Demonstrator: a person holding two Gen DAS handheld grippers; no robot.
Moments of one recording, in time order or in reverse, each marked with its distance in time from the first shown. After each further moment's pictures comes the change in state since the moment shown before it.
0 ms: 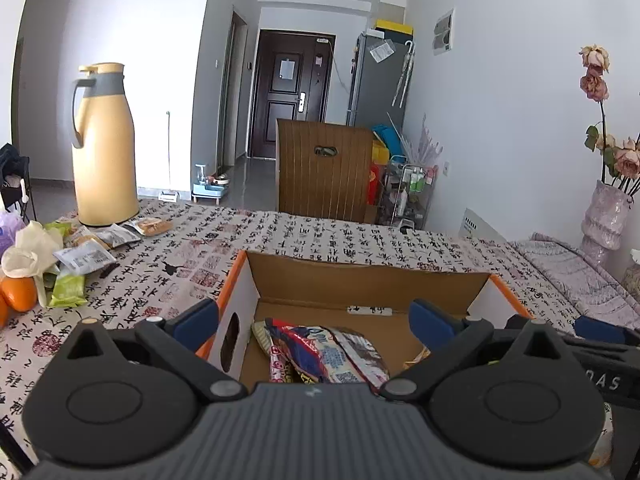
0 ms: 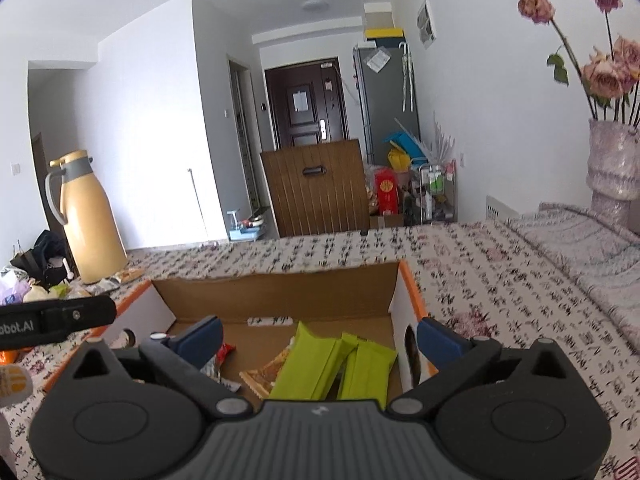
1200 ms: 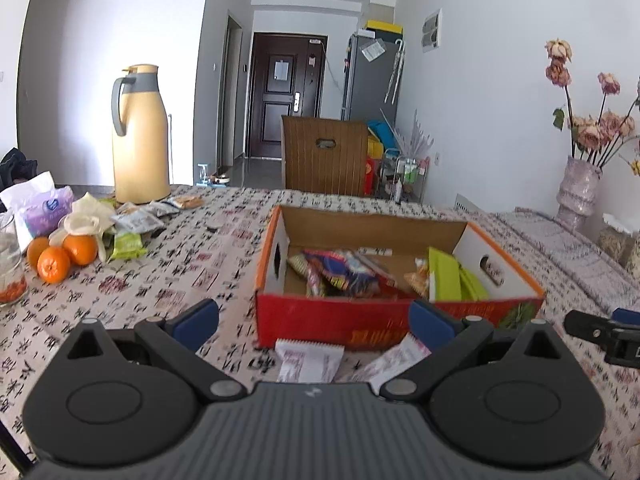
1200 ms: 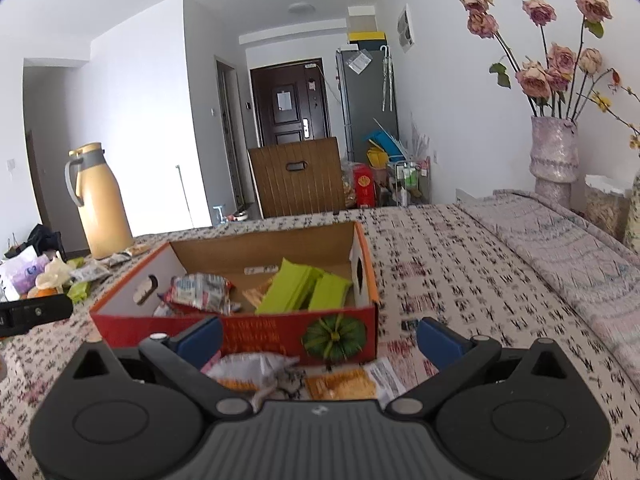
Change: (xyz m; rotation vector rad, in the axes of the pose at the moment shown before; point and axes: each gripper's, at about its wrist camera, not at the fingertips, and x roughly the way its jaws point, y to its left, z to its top) left arm -0.110 0.037 -0.066 0.038 0.007 -0.012; right arm -0.127 -0.009 -0.063 -0.001 0.029 -0.065
